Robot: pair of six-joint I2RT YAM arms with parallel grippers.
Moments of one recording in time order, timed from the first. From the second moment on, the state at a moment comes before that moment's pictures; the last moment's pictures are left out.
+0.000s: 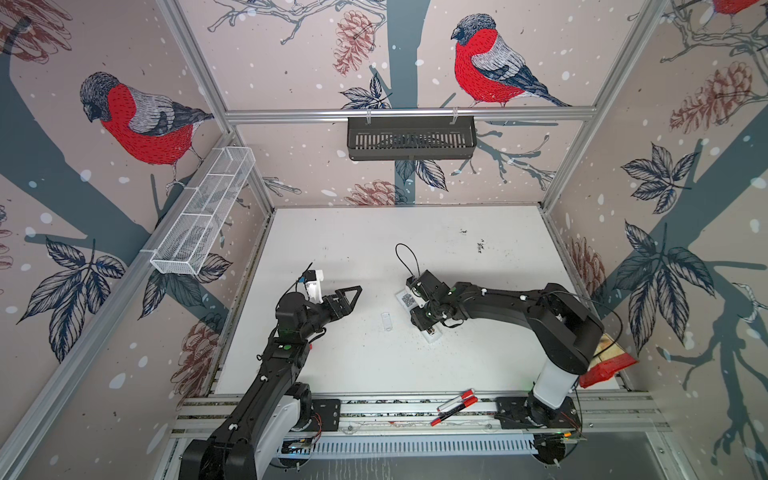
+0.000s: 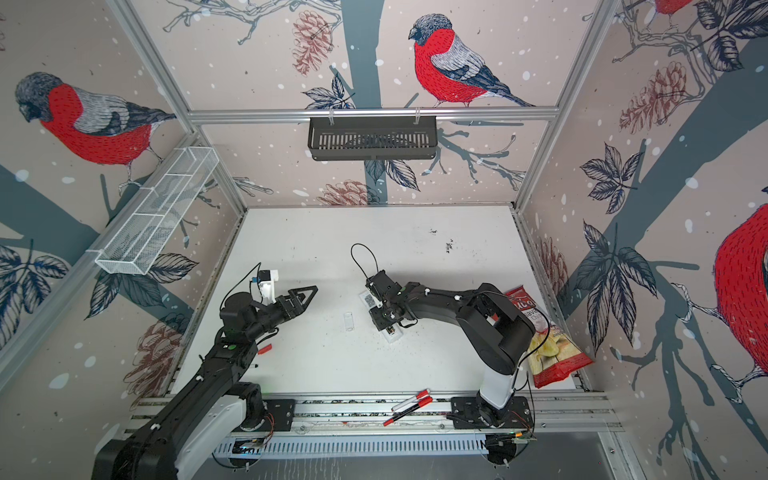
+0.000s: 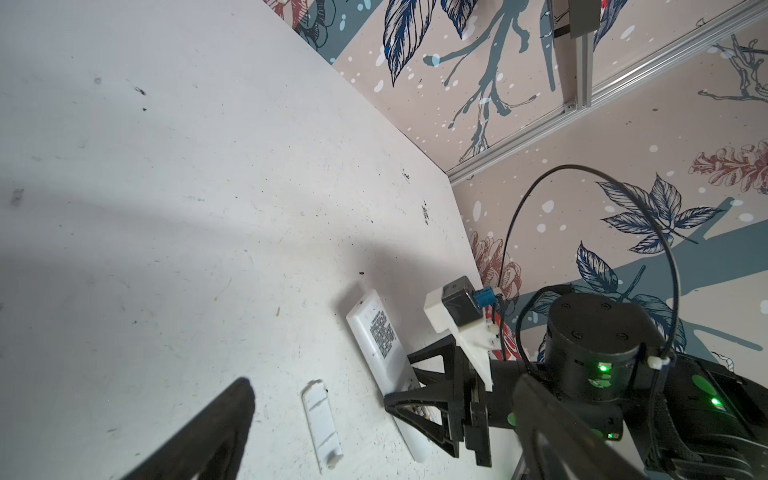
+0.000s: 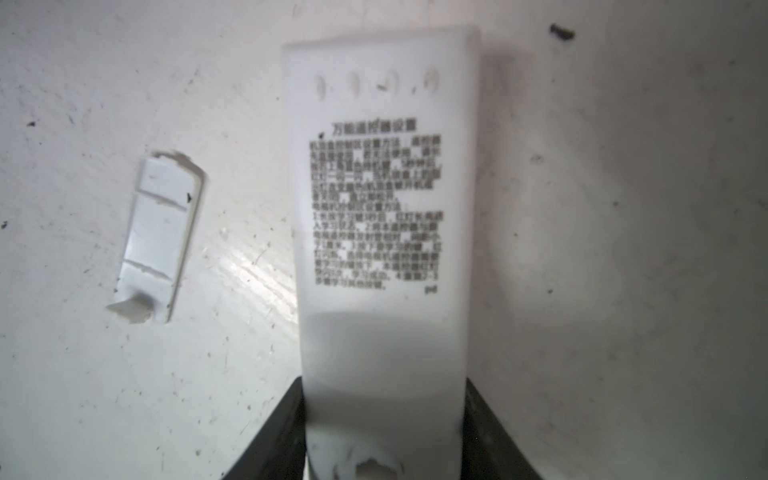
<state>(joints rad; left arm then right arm) -0.09 0.81 0.24 0.26 0.62 -0.76 0.86 1.78 1.02 -0.40 -0.04 0.26</state>
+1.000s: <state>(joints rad) -0.06 0.75 0.27 0.08 0.53 -0.73 1.08 1.85 1.15 -0.36 -0.02 0.38</state>
